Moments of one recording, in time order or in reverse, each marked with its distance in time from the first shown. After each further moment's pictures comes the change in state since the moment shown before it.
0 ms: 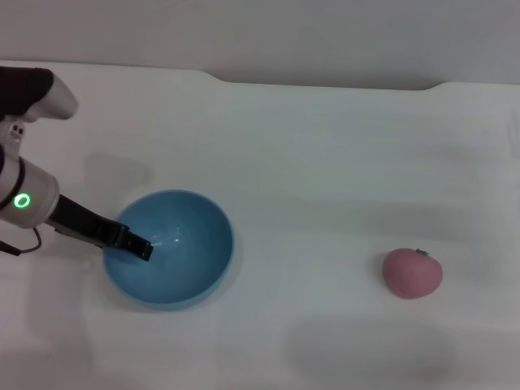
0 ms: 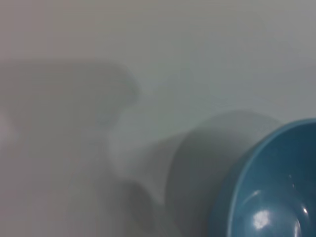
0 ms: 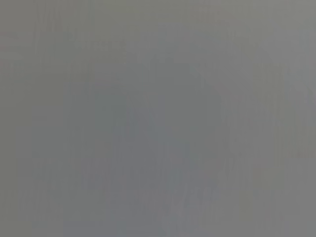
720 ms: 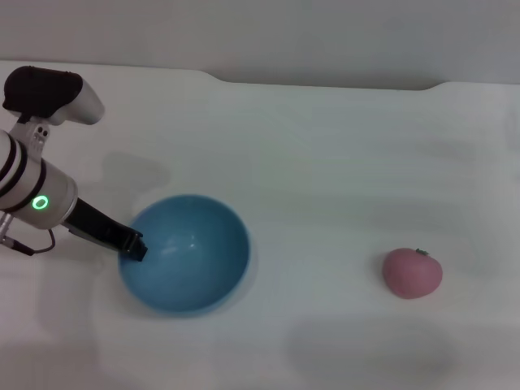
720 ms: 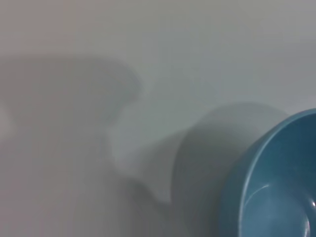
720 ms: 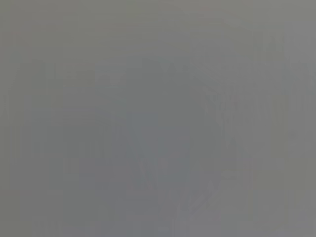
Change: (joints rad) left arm -0.024 -0.002 0.072 -0.011 0.000 -0.001 -0.002; right arm 0.013 -0.005 -0.002 -0.002 -0.011 -0.003 0.307
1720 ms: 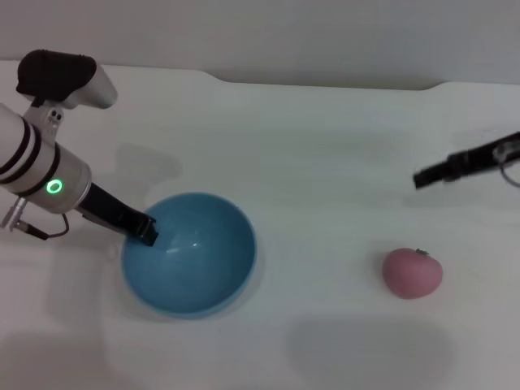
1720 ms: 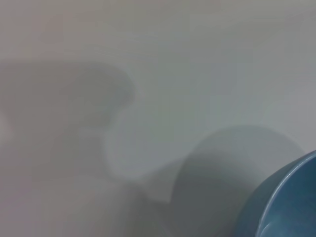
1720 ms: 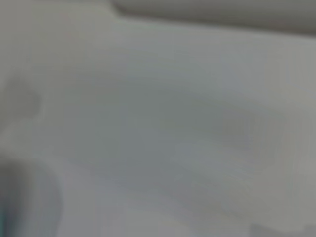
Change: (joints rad) left arm -0.044 -0.001 0.000 -0.010 -0.009 -0.004 -0.013; right arm 0.269 -0.079 -0.584 -0.589 -1.583 -0.187 2.018
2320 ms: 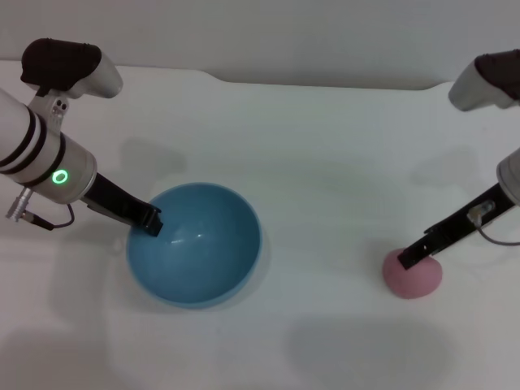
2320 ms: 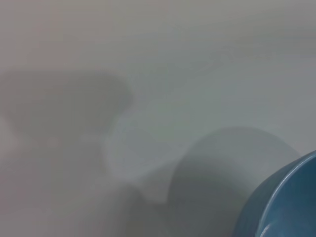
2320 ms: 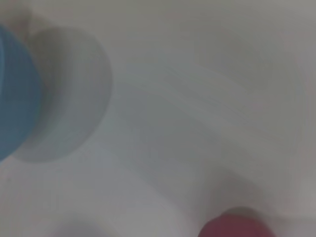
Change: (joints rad) left arm -0.018 -0.001 0.000 0.008 0.000 -0.006 -0.013; right arm -0.006 0.070 -0.273 -0.073 -0.032 -0.164 0.099
